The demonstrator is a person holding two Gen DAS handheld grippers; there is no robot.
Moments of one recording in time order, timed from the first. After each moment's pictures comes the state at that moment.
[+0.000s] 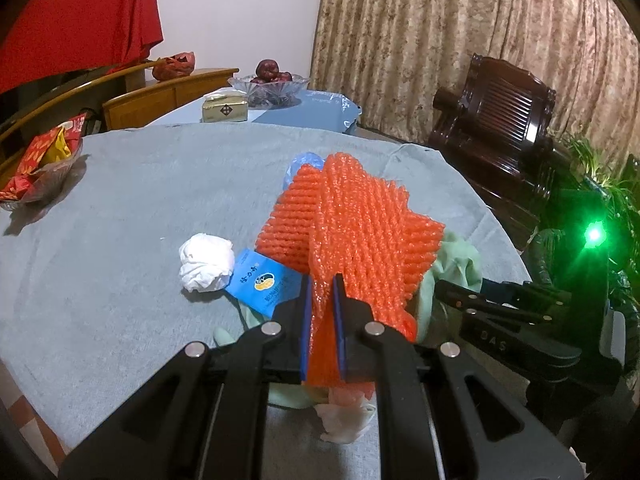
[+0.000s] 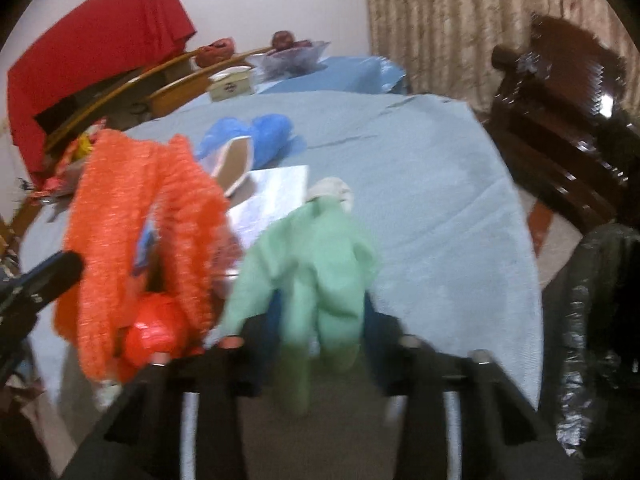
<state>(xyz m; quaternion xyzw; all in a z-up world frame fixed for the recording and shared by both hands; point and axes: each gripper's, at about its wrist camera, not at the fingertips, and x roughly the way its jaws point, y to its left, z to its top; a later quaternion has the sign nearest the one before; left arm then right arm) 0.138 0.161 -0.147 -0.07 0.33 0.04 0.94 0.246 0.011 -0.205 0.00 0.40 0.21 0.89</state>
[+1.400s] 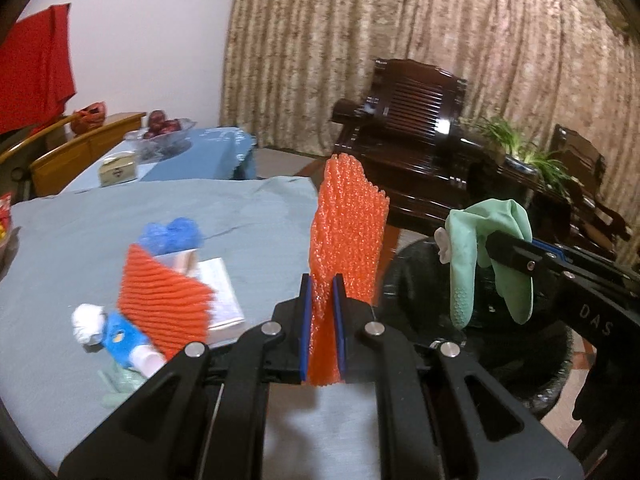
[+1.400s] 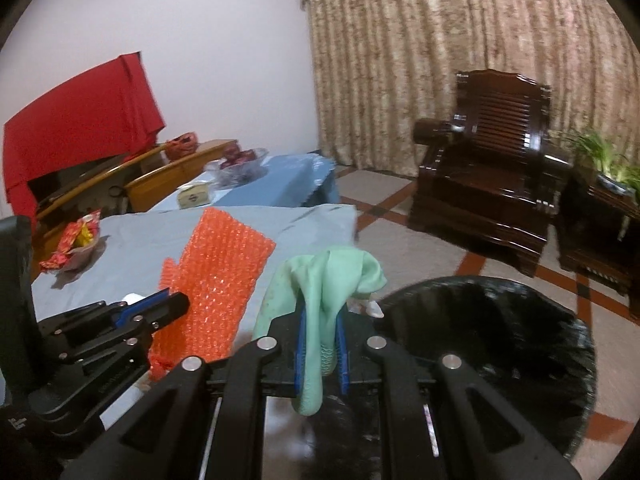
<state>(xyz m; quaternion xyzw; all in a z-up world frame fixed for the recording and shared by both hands) 0.138 0.010 -0.087 -0.02 0.29 -0.10 0.95 0.154 -0.149 -0.078 0.04 0.27 0.11 0.96</state>
